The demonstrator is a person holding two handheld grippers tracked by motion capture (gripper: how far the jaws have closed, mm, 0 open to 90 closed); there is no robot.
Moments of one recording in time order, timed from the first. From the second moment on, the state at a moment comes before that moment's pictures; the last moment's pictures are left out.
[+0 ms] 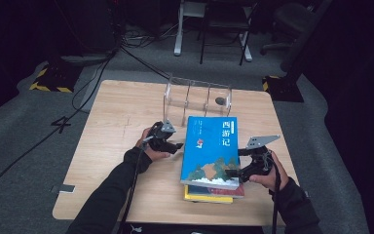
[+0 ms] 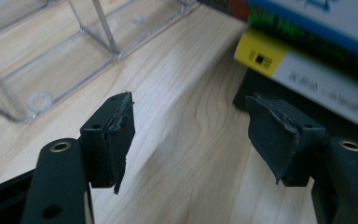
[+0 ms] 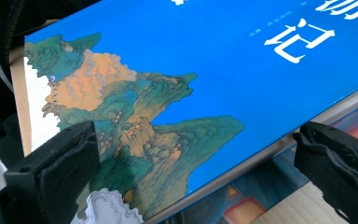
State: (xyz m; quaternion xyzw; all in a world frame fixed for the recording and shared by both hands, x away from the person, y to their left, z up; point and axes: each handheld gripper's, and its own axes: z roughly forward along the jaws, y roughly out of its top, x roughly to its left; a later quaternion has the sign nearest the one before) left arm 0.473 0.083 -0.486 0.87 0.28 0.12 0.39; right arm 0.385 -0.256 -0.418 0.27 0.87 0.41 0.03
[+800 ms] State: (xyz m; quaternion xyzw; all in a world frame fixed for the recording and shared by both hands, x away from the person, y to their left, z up) left arm 0.482 0.076 -0.477 0.84 0.30 0.13 0.44; right arm 0.425 -0.242 -0.421 0.26 0.84 0.47 0.01
